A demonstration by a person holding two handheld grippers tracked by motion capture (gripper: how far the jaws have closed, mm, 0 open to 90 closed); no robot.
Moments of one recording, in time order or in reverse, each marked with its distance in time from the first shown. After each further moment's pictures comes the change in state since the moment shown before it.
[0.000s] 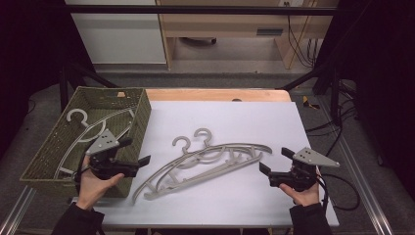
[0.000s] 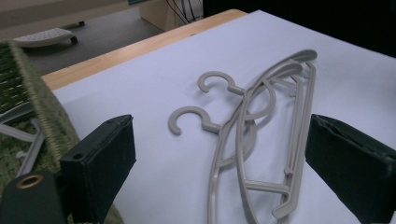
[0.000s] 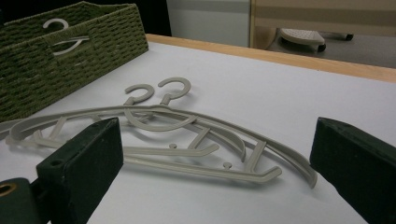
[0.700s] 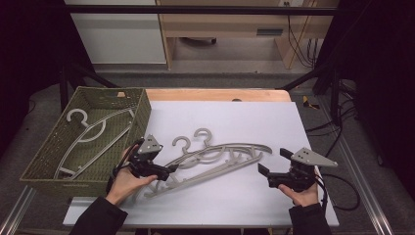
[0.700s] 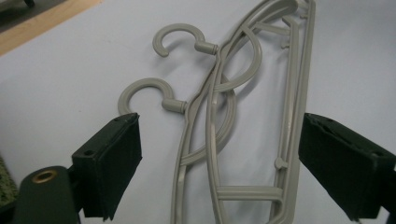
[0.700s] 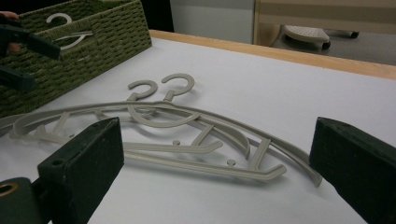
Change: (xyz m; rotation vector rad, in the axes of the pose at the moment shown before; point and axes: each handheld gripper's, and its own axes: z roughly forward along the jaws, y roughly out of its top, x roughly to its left) left arm -0.030 -0.001 0.075 0.215 -0.057 0.089; right arm 0.002 -0.001 0.002 0.015 0.012 -0.010
